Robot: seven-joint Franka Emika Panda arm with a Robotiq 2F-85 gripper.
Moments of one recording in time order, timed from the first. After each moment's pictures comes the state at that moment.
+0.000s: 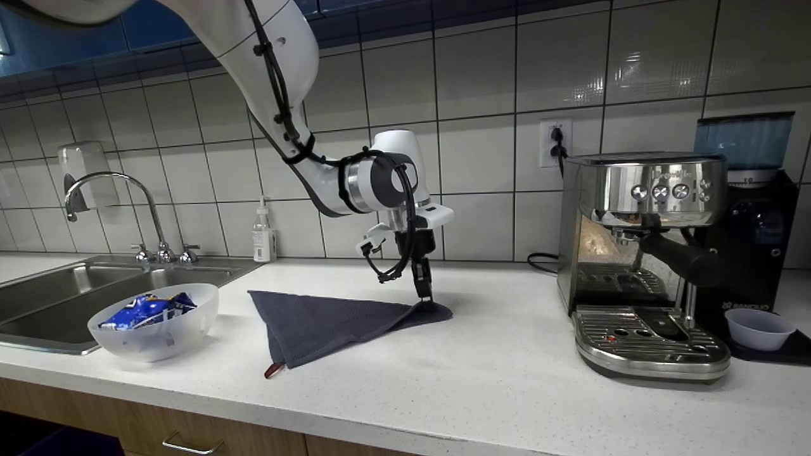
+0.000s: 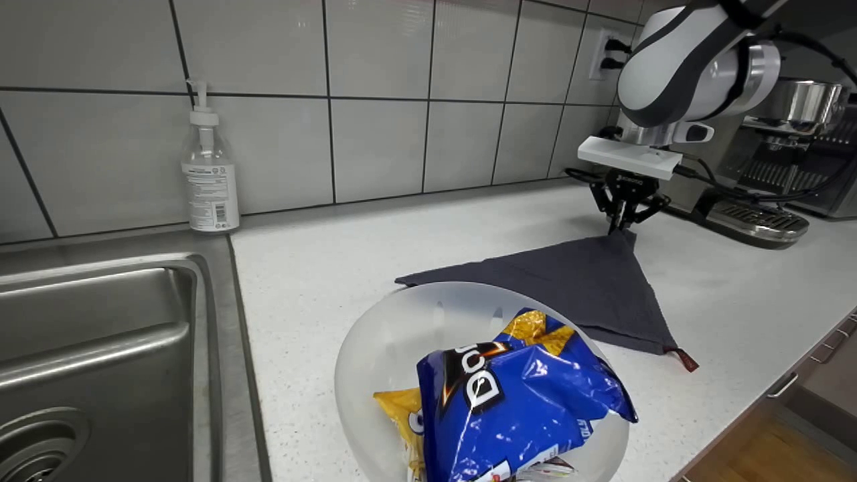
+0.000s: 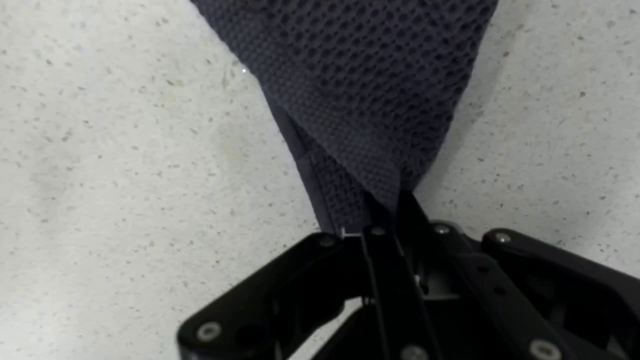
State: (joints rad) arm -0.06 0.58 -0.28 -1.88 0.04 2.50 1.02
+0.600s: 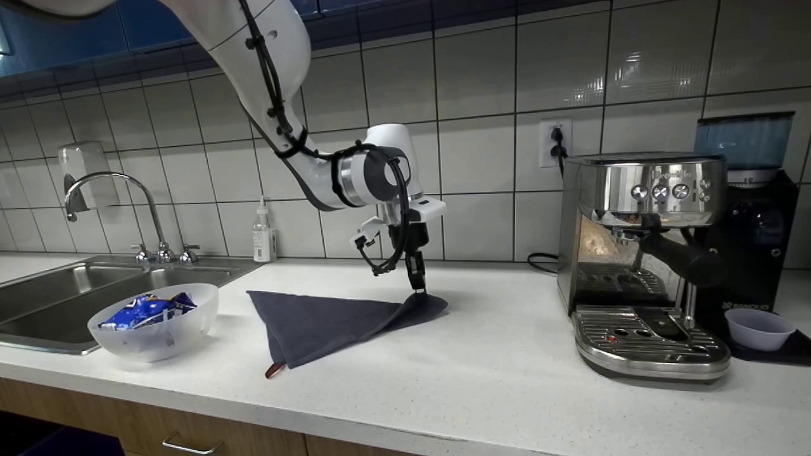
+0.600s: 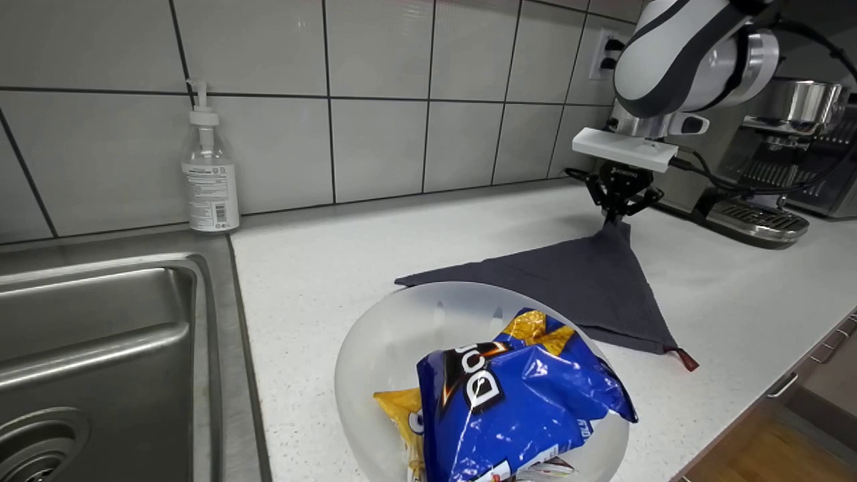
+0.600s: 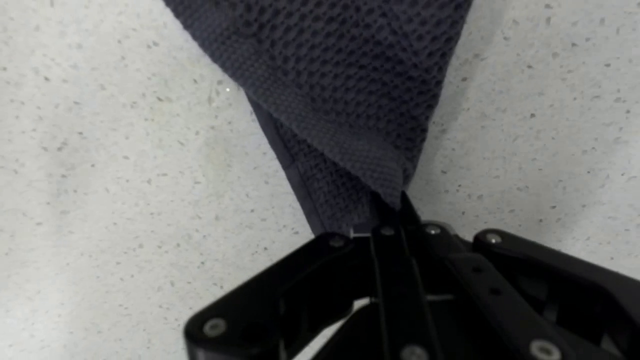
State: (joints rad) arm -0.04 0.56 -0.28 -1.89 0.04 2.50 1.02
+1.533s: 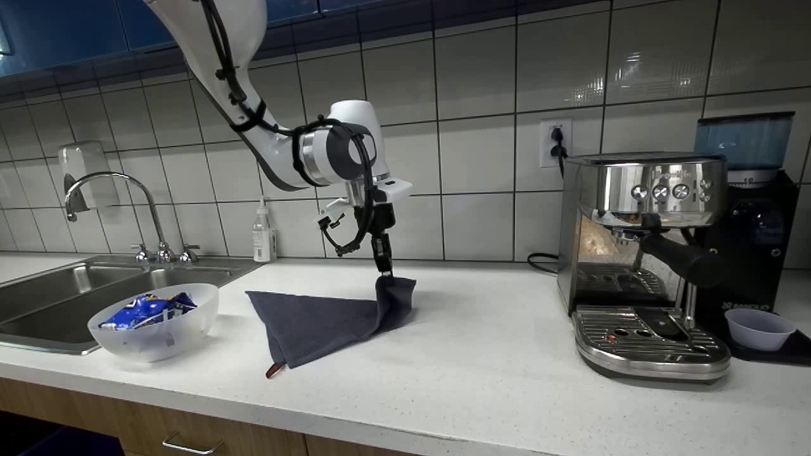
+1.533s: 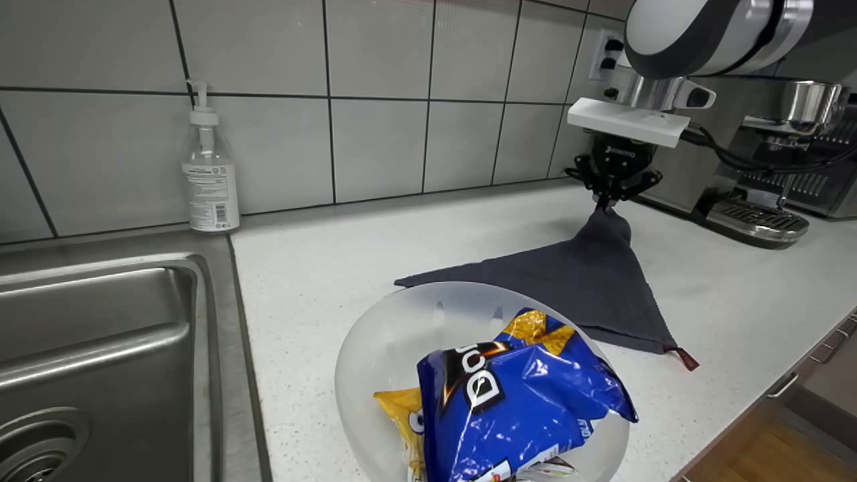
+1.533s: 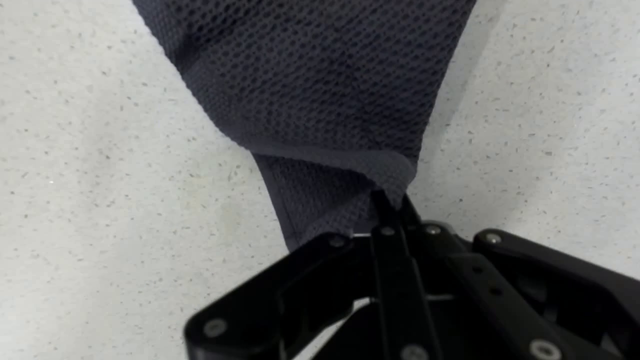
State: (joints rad) arm 0.04 0.40 -0.27 -2.02 0.03 2.50 1.02
